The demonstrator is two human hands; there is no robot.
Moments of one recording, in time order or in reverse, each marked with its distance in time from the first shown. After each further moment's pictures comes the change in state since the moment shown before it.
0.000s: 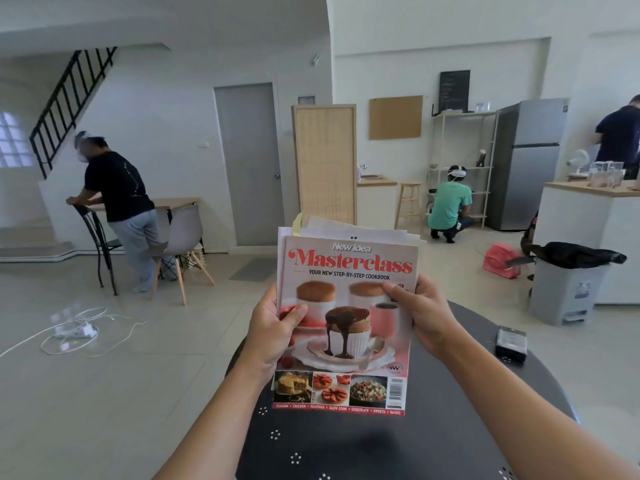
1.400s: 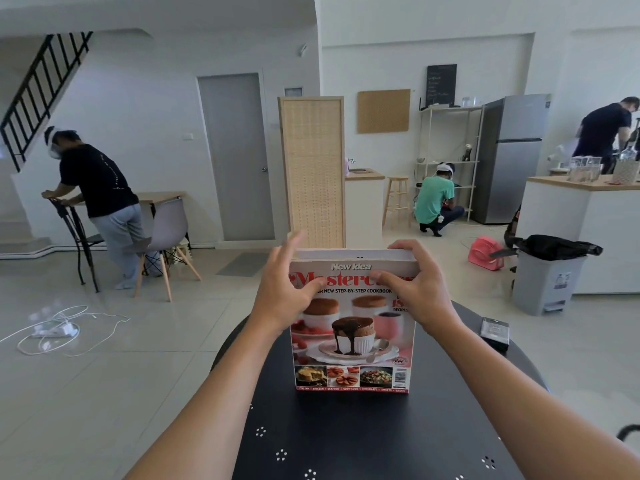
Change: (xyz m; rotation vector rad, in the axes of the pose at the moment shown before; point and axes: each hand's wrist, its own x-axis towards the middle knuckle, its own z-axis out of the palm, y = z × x) left_hand 0.035 0.021 0.032 0.554 -0.039 0.376; right_hand -0.004 -0.027 -0.006 -0.365 0.226 -0.190
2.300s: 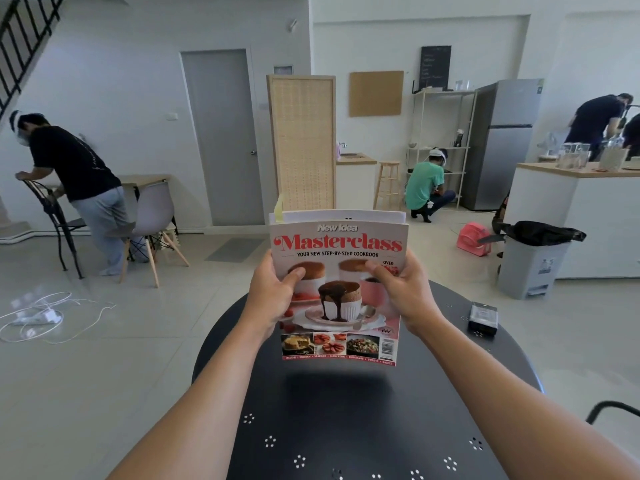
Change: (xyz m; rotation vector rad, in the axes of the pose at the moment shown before) left_hand -0.003 -0.026 0.024 -0.345 0.045 -0.359; right_hand -0.004 0.026 0.014 0.113 0.016 0.144
